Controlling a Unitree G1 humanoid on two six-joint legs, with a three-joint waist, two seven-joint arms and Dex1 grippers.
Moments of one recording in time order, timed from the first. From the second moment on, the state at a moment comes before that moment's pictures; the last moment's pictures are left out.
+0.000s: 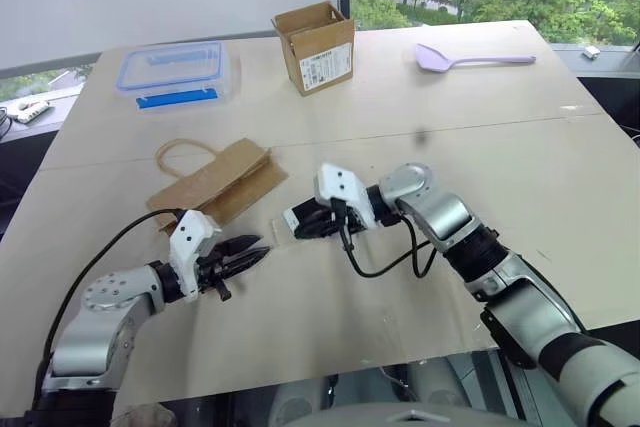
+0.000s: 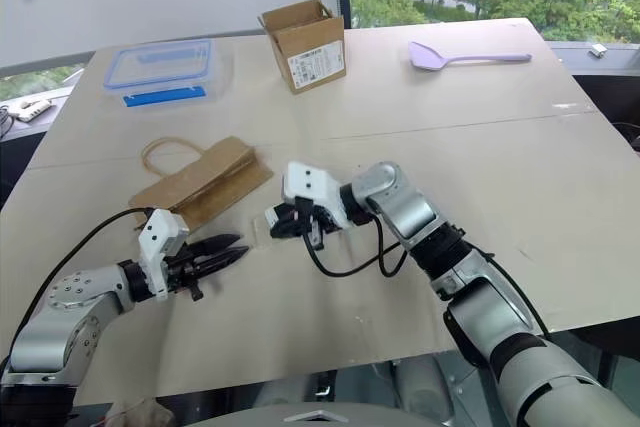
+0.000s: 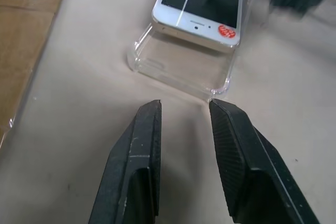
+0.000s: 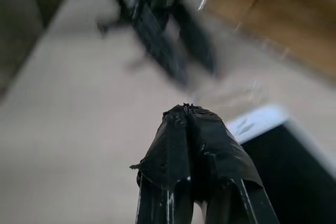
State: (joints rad) left arm 0.12 0.72 0.21 -0.17 -0.45 0.34 -0.96; right arm -0.83 -0.11 0.45 0.29 0.13 0.42 1.17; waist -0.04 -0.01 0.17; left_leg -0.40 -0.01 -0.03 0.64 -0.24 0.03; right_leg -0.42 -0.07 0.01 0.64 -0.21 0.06
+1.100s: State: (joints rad) left arm 0.14 0.70 0.21 -0.19 -0.47 0.34 -0.92; right arm -0.88 -0.04 0.55 0.57 -0.15 0.19 1.02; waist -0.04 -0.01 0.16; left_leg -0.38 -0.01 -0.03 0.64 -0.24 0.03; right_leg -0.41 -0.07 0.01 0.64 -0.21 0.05
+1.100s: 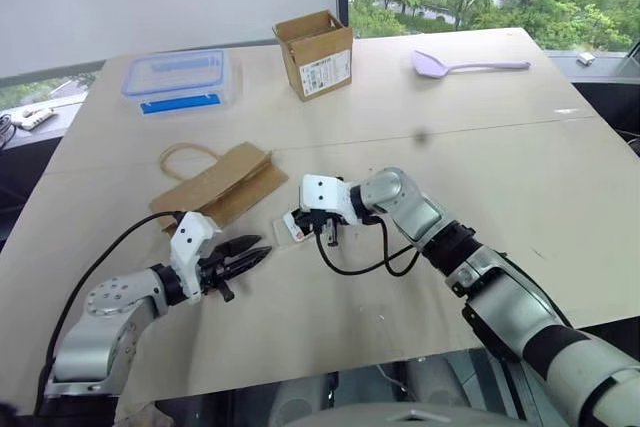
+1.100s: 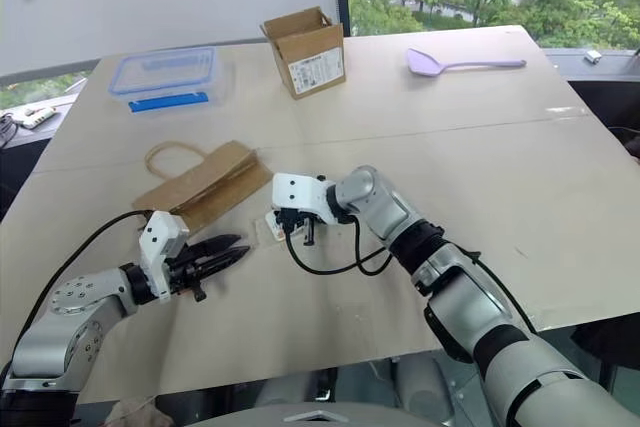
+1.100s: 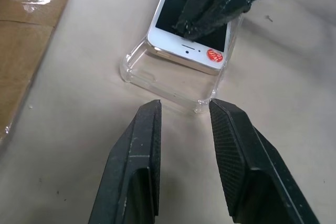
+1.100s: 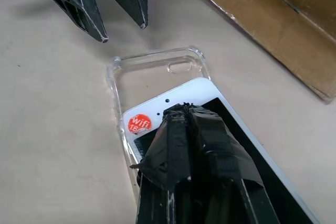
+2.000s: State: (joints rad) left arm 0.12 0.69 0.20 -0.19 -0.47 0.34 -0.92; right arm -1.05 -0.15 0.35 0.45 -0.05 0.41 0.93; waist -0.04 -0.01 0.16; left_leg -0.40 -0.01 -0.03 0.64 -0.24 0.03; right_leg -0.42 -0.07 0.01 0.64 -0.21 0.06
